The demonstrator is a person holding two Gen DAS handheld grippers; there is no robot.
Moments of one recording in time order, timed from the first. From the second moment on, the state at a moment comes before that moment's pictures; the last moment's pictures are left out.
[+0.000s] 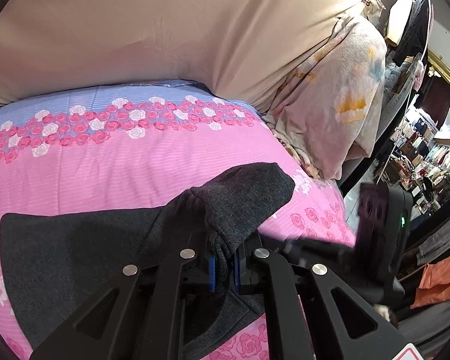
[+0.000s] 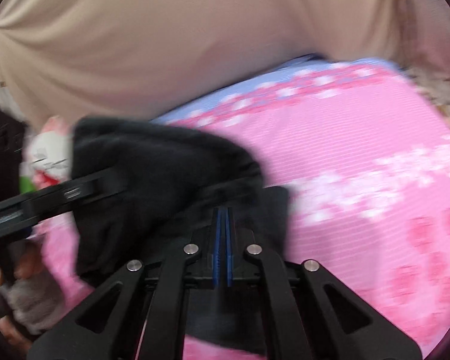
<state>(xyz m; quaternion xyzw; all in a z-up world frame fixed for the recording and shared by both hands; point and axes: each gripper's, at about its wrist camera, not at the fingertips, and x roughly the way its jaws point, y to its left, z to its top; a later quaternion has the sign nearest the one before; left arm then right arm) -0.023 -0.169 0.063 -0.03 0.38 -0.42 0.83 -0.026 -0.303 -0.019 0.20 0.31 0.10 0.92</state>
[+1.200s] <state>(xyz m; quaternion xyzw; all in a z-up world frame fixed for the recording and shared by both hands) -0.024 -0.169 0.060 -0.03 0.38 -0.42 0.82 -0.045 -0.337 -0.022 0.19 0.29 -0.02 0.94</state>
